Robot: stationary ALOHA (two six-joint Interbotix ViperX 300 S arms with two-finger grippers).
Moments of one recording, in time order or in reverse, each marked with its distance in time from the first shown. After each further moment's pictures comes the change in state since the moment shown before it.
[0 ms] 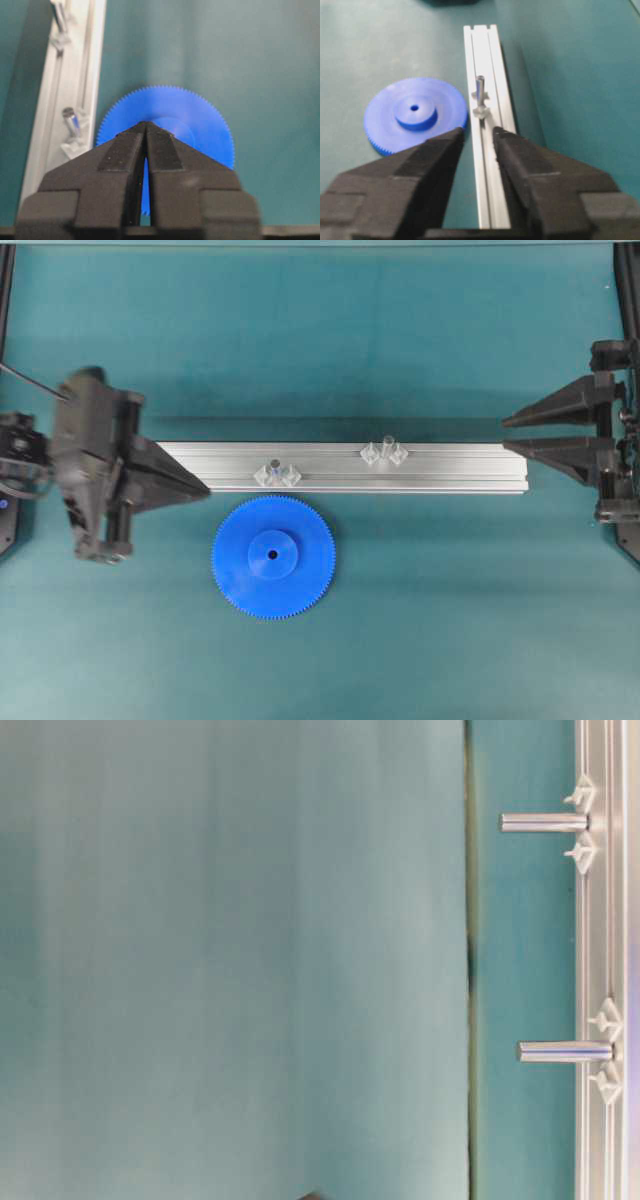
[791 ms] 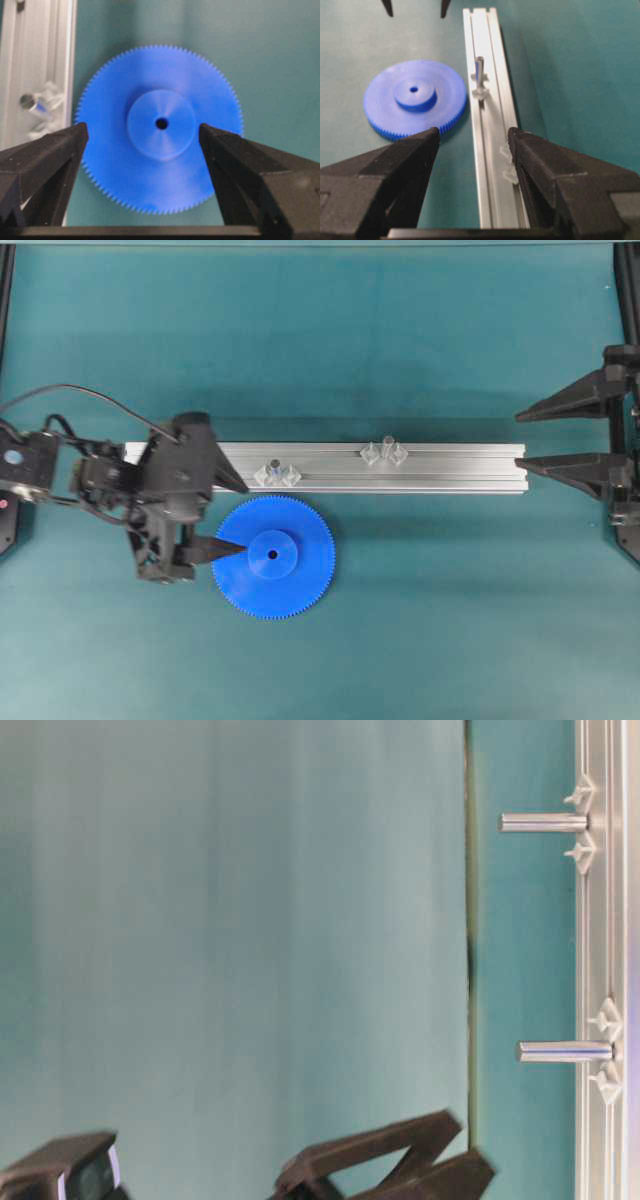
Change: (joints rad) left arm -0.037 0.281 -0.156 0.000 0.095 0.000; right arm 0.000 -0.071 0.032 -0.003 0.075 0.000
